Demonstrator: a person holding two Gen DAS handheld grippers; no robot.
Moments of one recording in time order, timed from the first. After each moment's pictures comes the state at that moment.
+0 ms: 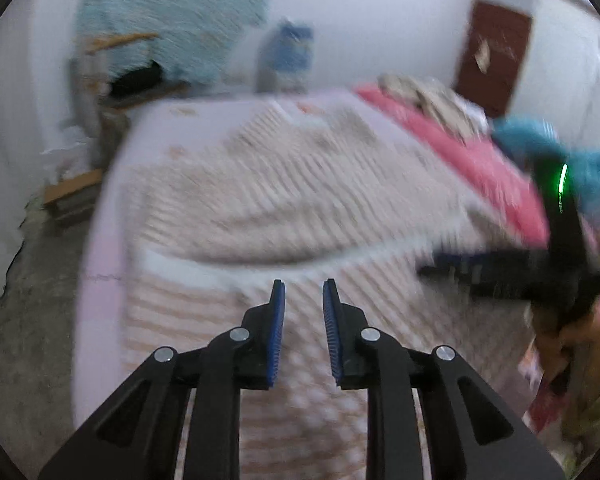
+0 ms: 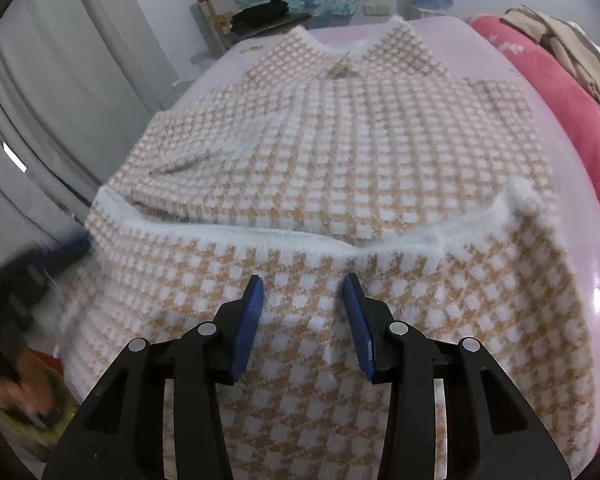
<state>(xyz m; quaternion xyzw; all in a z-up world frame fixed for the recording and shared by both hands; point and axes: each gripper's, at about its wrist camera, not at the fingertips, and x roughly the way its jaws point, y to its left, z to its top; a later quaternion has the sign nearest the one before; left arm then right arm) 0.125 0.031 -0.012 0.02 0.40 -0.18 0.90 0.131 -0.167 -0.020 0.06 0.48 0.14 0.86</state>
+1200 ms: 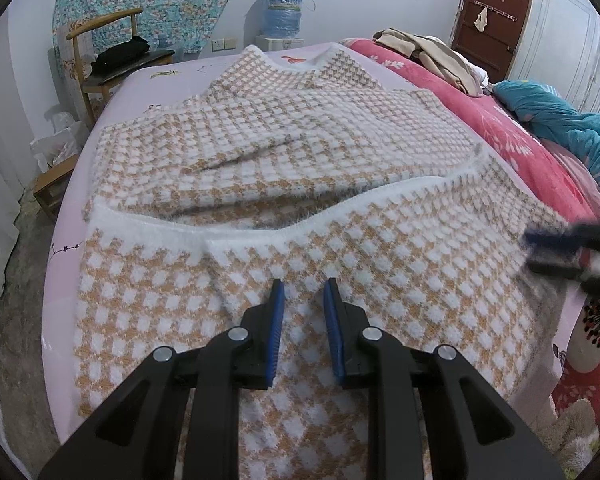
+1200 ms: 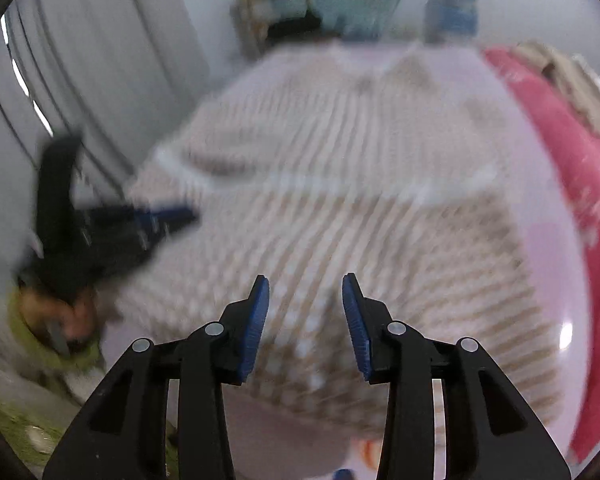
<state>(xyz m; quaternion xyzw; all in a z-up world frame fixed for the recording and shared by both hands) 0.129 0.023 -0.036 0.03 0.44 -0.18 0.88 0.058 -0.170 -0.016 0.00 0.48 0.19 0.86</state>
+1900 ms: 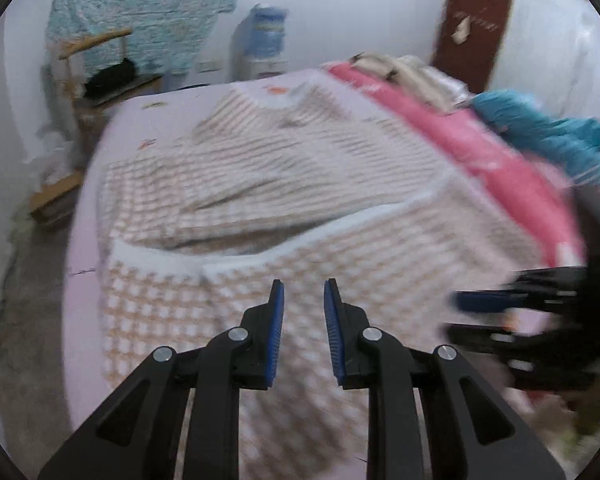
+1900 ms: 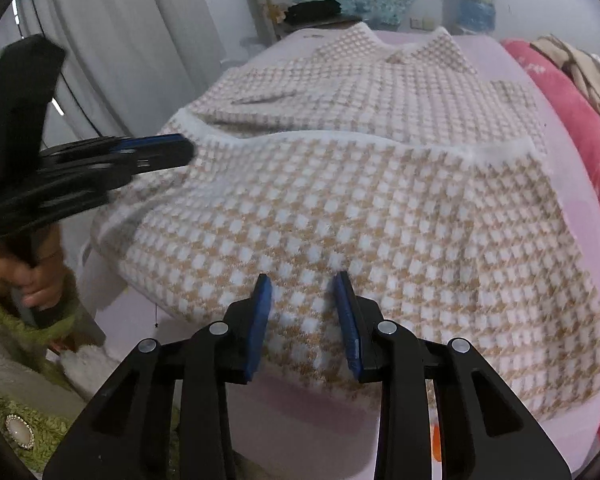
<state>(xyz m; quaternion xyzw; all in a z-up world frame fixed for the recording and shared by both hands) 0.101 0.027 0.009 0.02 0.41 -0.24 0.88 0.035 -0.157 -0.020 0.00 0.47 0.22 0.86</state>
